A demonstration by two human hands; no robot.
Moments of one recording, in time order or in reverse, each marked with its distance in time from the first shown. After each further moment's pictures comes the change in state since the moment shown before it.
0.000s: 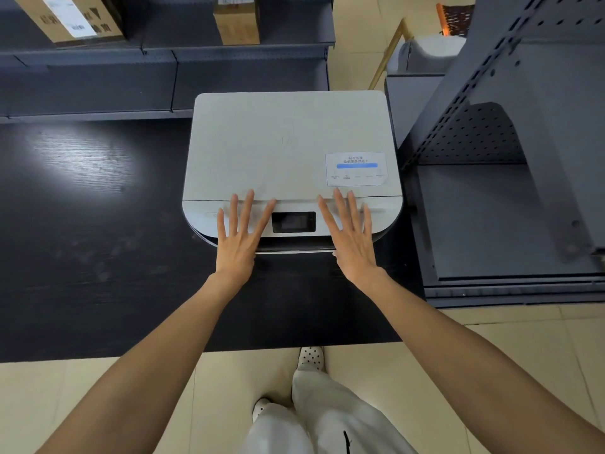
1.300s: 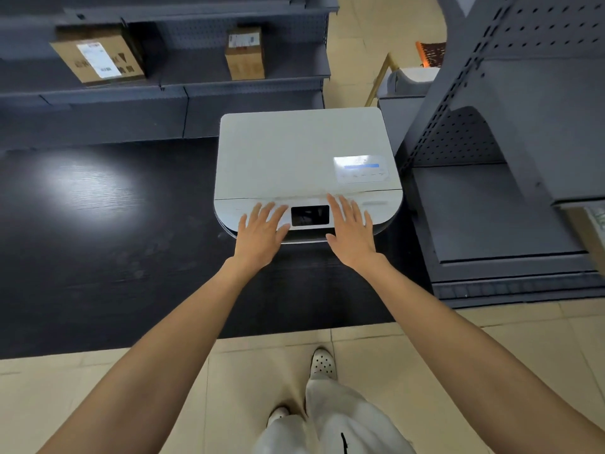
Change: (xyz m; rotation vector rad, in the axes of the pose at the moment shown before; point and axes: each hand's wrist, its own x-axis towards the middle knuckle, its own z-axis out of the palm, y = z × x) left_hand -0.013 -0.010 -0.054 -0.355 -0.193 -0.042; right_hand -0.024 -0.042 -0.049 0.226 -0.095 0.137
